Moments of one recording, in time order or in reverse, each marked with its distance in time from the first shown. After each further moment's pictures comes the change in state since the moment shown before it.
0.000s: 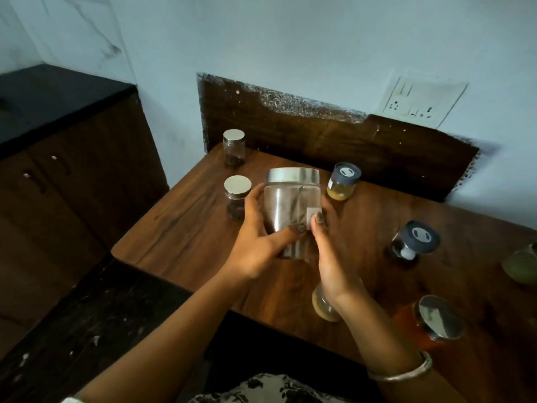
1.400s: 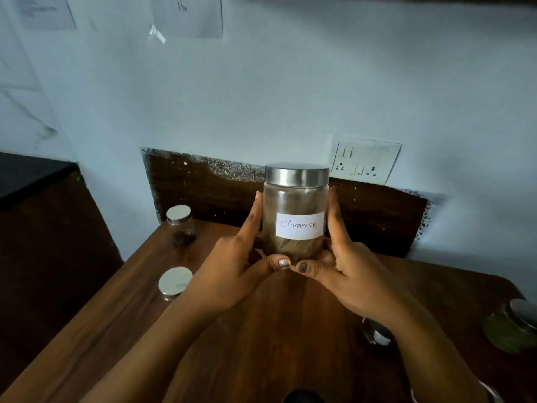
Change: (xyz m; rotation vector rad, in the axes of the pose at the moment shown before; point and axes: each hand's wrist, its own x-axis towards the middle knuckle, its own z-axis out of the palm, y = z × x) left_hand 0.153 0.053 0.047 0.690 -0.229 0.435; right_hand 0.101 -0.114 -0.125 -0.787 -0.115 -0.169
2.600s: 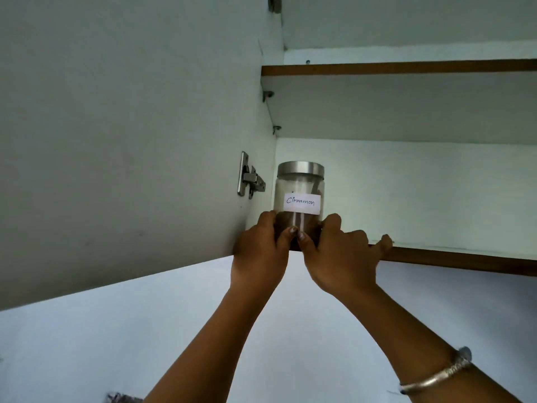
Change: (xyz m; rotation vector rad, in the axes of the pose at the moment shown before) left_hand 0.352 -0.001 -0.230 0.183 0.756 0.269; right_hand 0.373 -0.170 -0.123 -0.778 0.944 0.040
